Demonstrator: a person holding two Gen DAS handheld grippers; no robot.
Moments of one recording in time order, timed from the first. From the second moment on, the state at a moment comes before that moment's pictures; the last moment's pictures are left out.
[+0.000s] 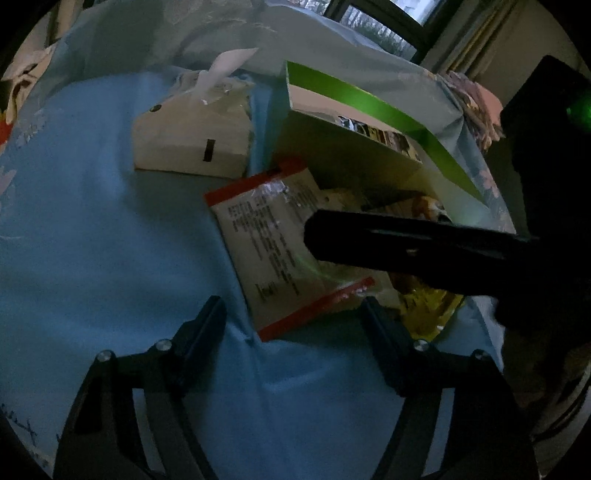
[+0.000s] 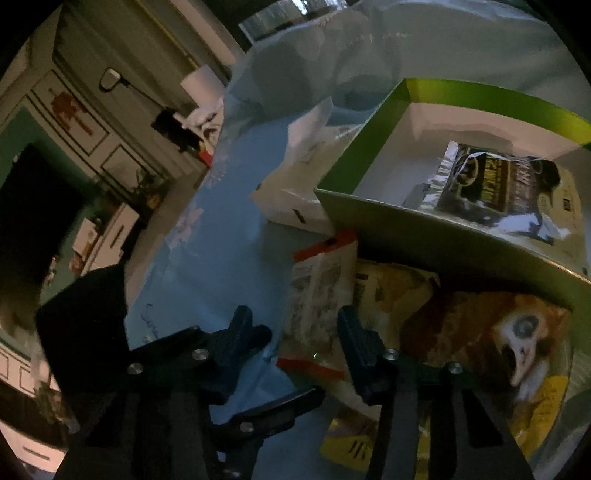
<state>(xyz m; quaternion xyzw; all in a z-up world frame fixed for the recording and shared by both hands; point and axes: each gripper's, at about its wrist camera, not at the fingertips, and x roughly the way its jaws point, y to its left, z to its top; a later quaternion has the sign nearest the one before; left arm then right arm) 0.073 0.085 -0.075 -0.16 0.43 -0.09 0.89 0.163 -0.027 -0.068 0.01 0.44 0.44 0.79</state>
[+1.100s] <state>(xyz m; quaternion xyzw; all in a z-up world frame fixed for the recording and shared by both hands) 0.069 0.126 -0.081 -0.27 0.42 -0.09 0.86 0.194 -0.002 -0.082 -0.03 0.48 0.41 0.78</state>
